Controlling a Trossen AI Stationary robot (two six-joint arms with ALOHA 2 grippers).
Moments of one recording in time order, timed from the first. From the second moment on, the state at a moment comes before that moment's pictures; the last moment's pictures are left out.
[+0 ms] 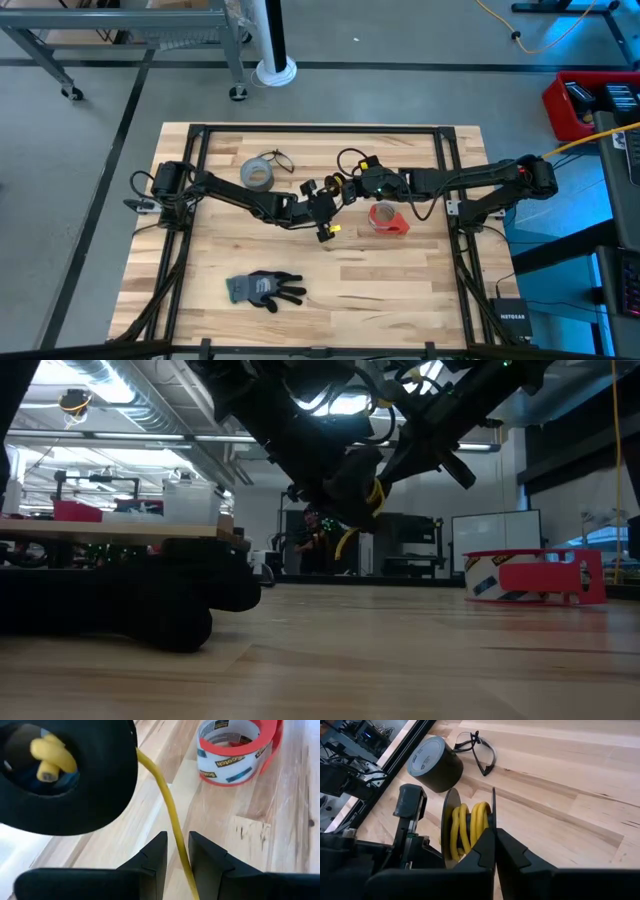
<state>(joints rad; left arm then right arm) -0.08 1.90 1.18 -0.02 -0.47 -0.18 -0.05 1.38 0.89 -0.18 0.35 0.91</state>
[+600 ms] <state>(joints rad) -0.11 1.90 1.18 -0.15 -0.48 -0.29 -0.05 1.31 0.89 -0.20 0.35 0.90</state>
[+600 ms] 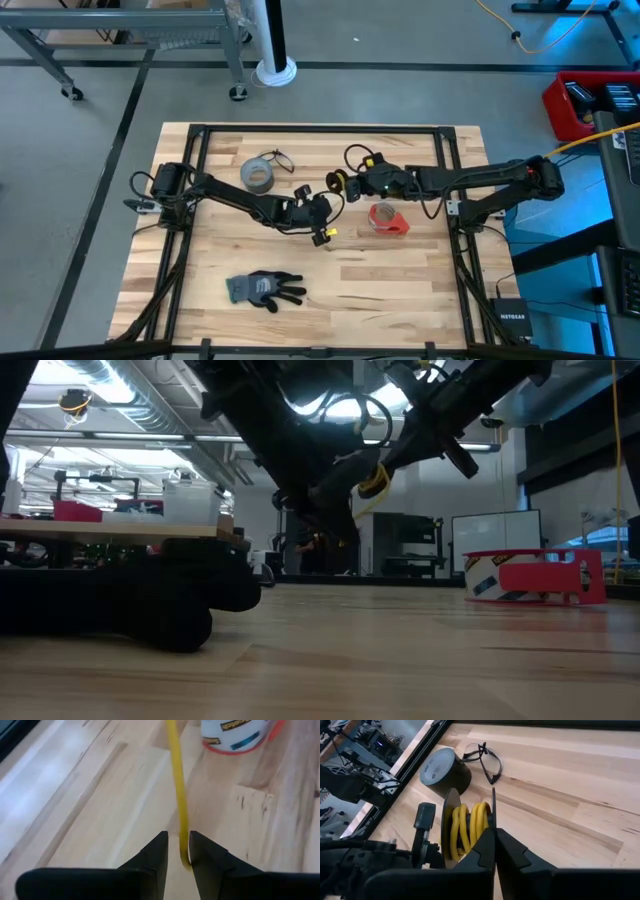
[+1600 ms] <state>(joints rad) -0.09 1.88 1.18 -0.32 -0.56 -0.25 -0.05 1.32 0.89 -0.36 0.03 0.89</state>
